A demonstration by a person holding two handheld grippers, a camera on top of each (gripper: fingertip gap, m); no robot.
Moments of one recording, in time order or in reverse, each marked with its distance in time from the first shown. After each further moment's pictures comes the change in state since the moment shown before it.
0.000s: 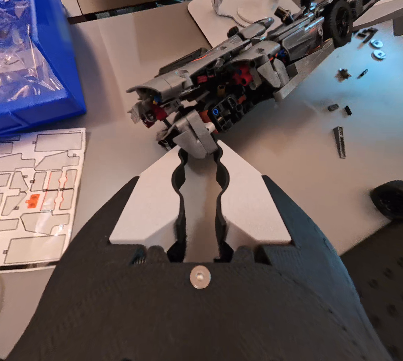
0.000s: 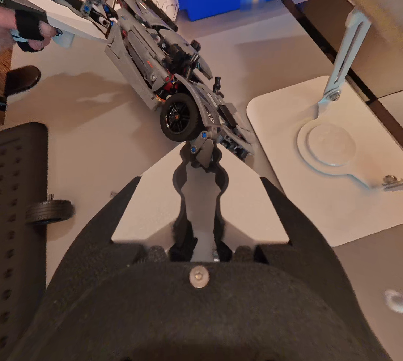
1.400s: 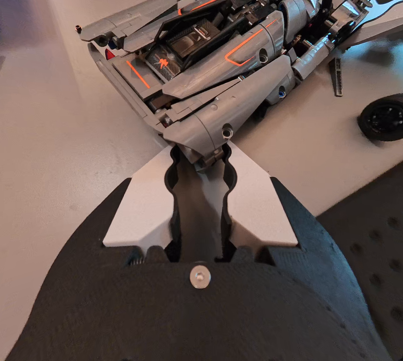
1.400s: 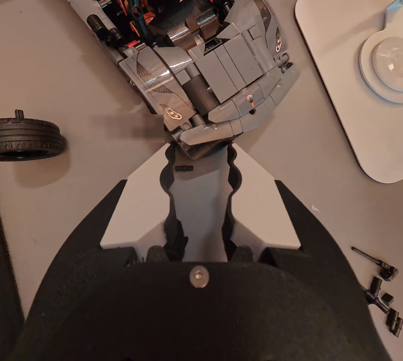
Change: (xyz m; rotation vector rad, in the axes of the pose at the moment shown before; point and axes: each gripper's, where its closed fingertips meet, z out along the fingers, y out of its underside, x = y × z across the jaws) left arm 0.041 0.082 0.005 -0.077 0.046 -0.011; right arm -0.039 0.105 0.011 -0.224 0.147 -0.106
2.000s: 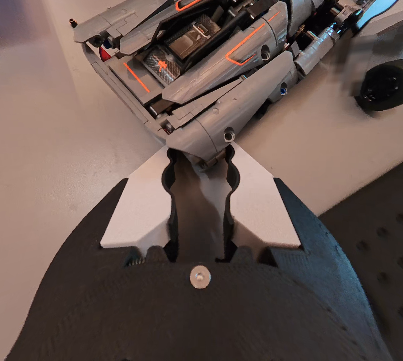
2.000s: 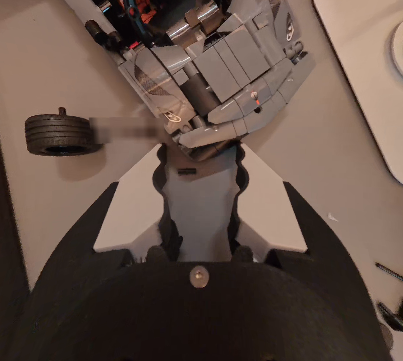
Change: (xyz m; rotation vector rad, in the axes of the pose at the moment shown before) left arm -0.001 0.005 0.003 -0.037 -0.006 0.023; right arm -0.002 0.003 0.008 -0.016 -0.075 0.041
